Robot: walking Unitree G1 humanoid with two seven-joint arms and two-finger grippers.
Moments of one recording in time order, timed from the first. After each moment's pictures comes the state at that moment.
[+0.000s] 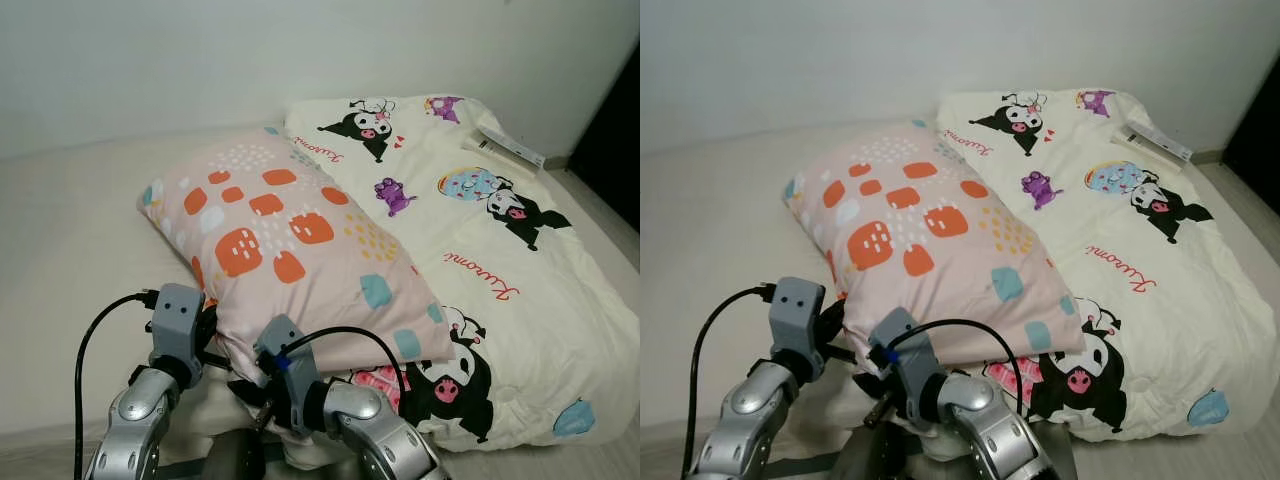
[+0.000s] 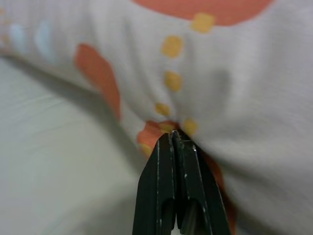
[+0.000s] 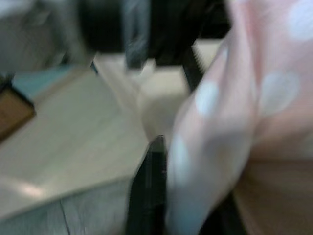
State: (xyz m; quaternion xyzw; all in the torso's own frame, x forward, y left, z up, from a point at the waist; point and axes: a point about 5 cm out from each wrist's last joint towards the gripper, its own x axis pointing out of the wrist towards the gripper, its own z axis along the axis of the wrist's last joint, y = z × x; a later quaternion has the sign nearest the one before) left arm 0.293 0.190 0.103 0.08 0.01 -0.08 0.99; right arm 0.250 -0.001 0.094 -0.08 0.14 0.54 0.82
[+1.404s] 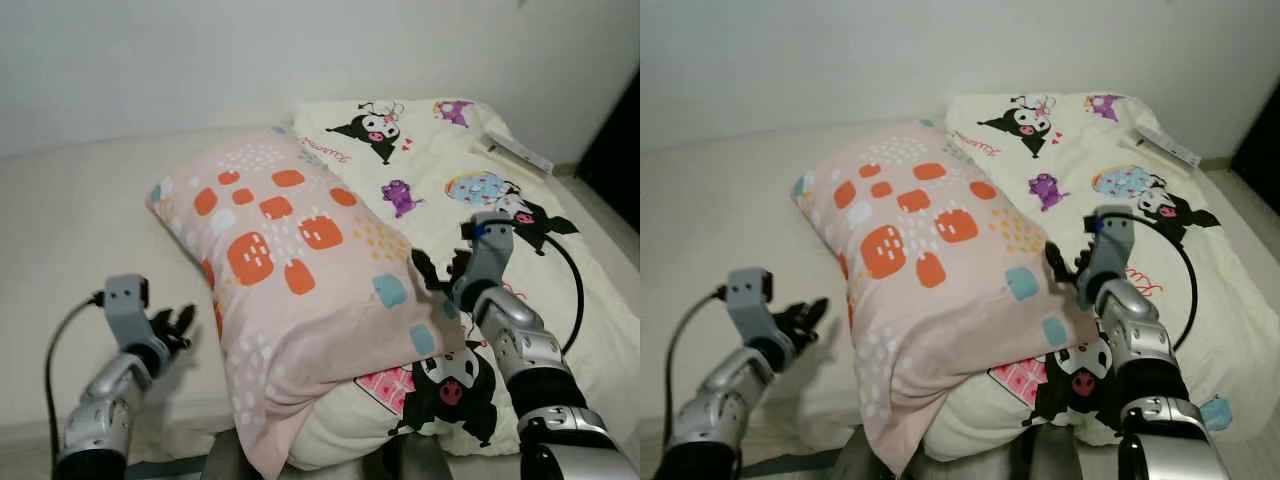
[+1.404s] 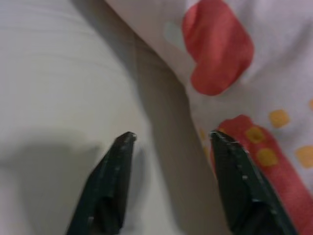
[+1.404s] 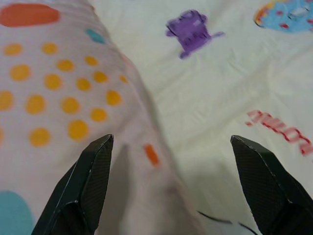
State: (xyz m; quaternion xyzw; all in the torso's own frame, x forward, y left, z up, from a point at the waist) left arm 0.313 0.227 0.093 -0.16 0.08 -0.04 0.98; right arm 0.369 -0.234 0.146 0.05 0.08 0.05 0.99
